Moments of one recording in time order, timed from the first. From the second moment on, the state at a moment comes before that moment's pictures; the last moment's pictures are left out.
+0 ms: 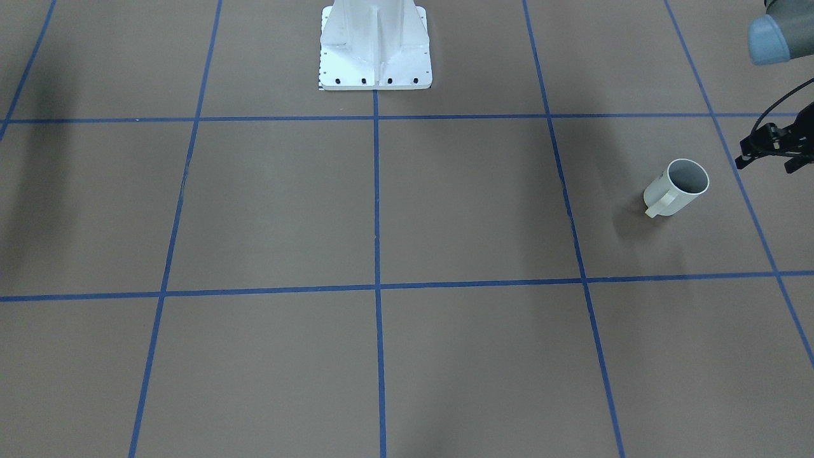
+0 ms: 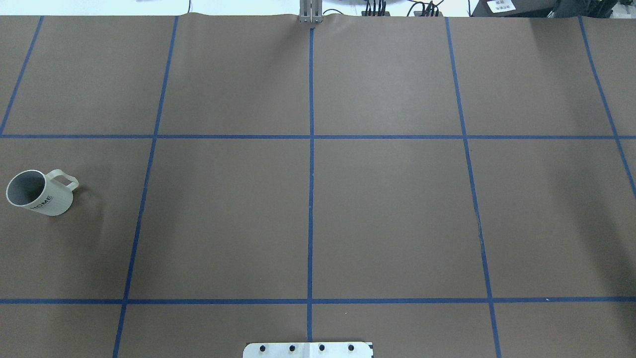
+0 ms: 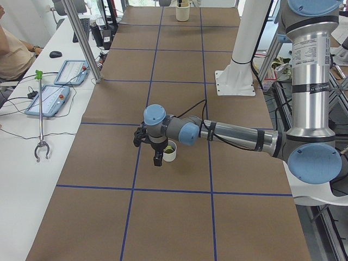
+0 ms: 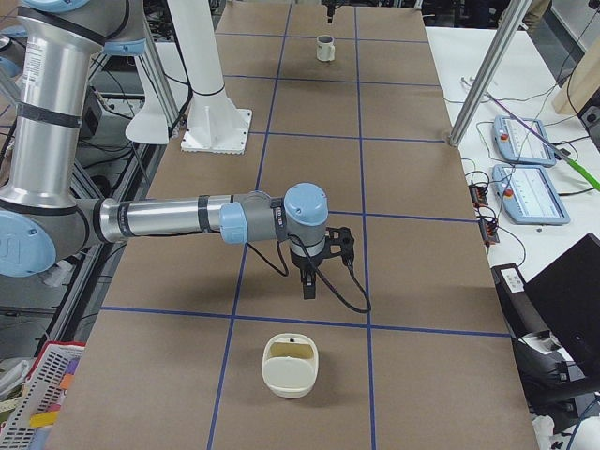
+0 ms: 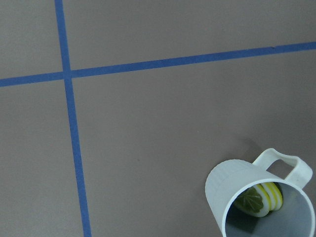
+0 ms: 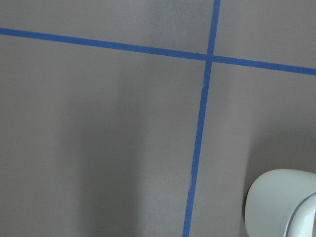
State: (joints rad) left arm -1.24 -1.47 -1.79 -1.76 -2.31 -0.31; right arm 1.48 -1.80 1.90 -1.53 2.33 0.05
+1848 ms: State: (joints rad) left arm -1.08 -1.54 -1.71 -1.80 -2.35 -0.51; right arm 1.45 -1.80 1.89 -1.52 2.38 0.06
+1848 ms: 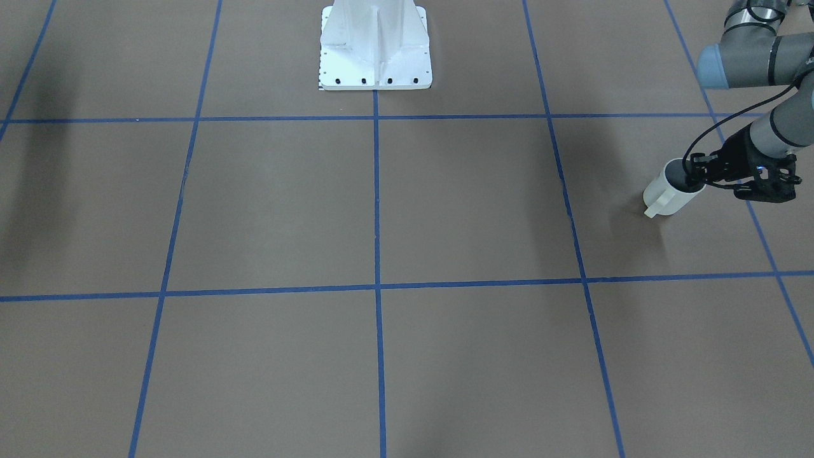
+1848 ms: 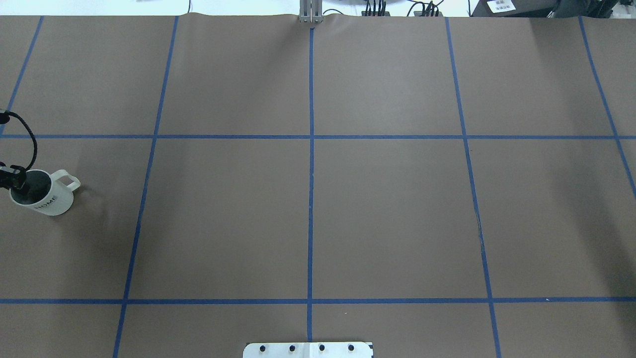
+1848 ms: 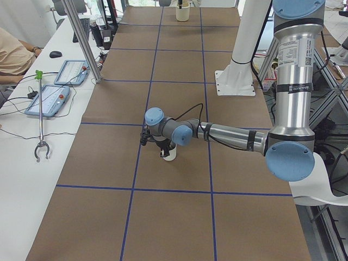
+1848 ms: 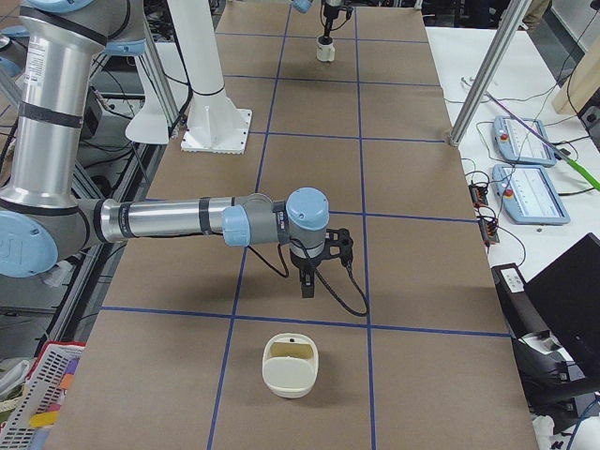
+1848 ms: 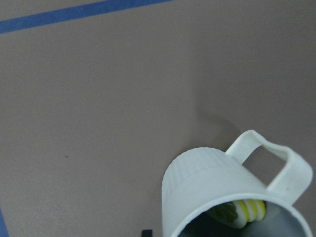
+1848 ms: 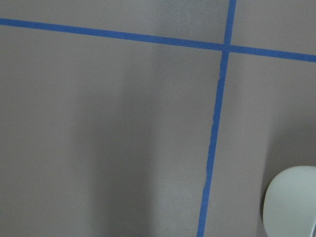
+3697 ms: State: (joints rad) left arm -0.74 -2.57 -1.44 -1.59 -2.34 -1.84; right arm 0.87 -1.57 1.96 -0.74 1.96 0.81
